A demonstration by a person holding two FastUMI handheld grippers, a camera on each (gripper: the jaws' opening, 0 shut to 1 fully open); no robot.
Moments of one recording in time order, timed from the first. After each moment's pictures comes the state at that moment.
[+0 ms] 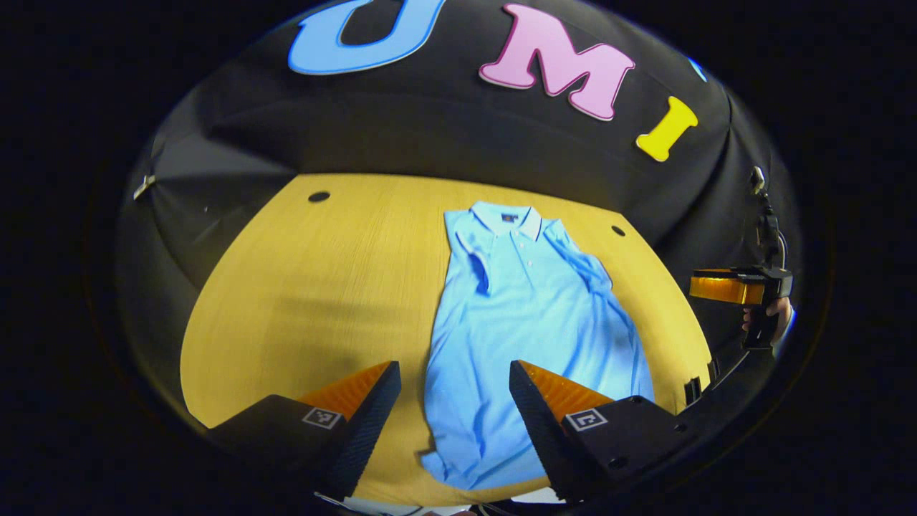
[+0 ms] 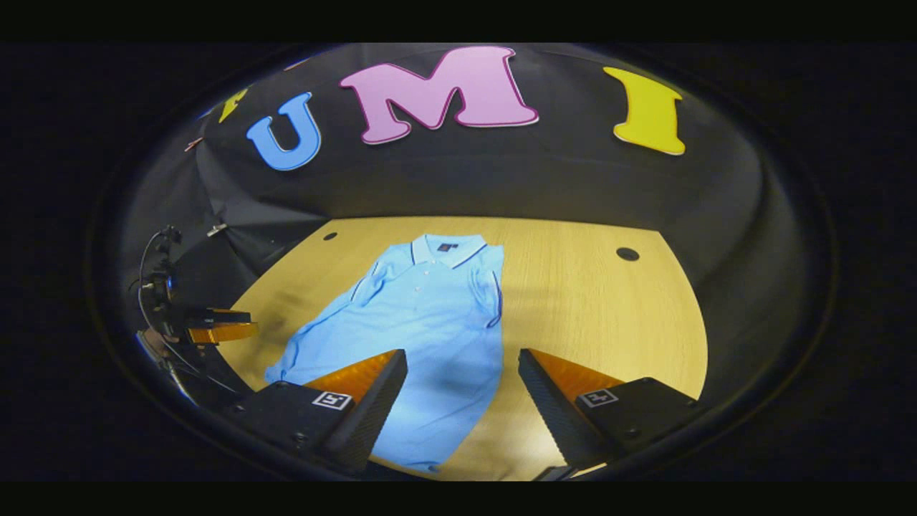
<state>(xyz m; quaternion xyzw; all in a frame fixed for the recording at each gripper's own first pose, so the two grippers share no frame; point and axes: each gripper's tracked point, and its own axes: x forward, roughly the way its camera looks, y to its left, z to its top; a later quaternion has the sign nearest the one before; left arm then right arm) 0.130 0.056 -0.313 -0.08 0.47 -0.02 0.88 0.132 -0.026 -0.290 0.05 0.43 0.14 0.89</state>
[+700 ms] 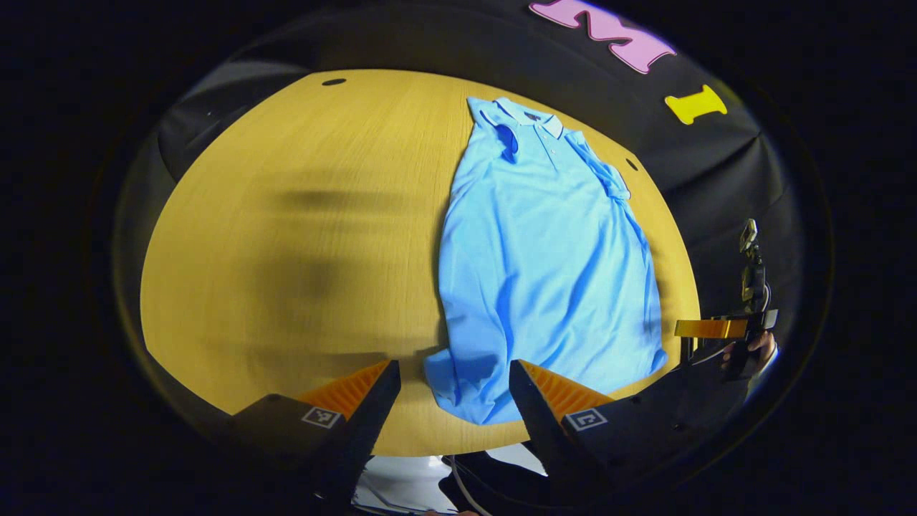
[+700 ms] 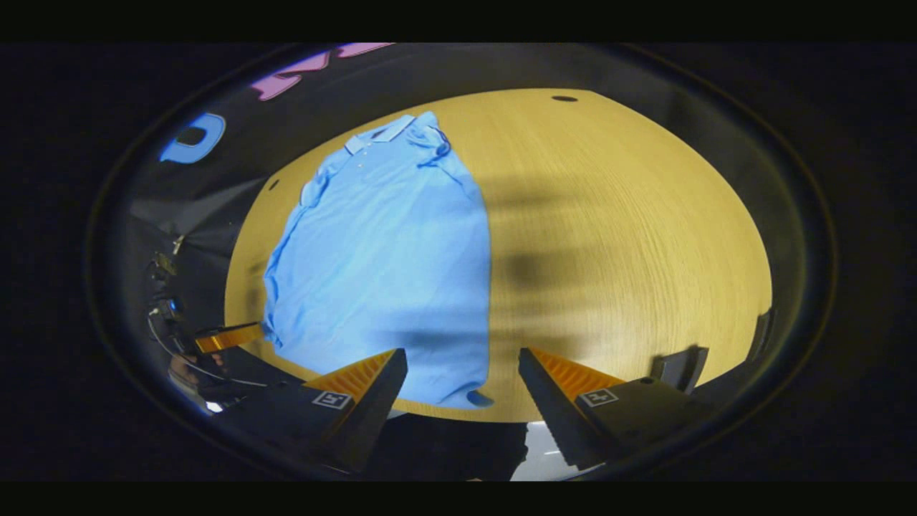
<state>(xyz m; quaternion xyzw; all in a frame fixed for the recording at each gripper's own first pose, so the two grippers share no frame) 0.032 0.052 -0.388 -0.13 0.61 -0.04 0.78 -0.031 -0.021 -0.400 0.18 0.63 0.04 0.75</state>
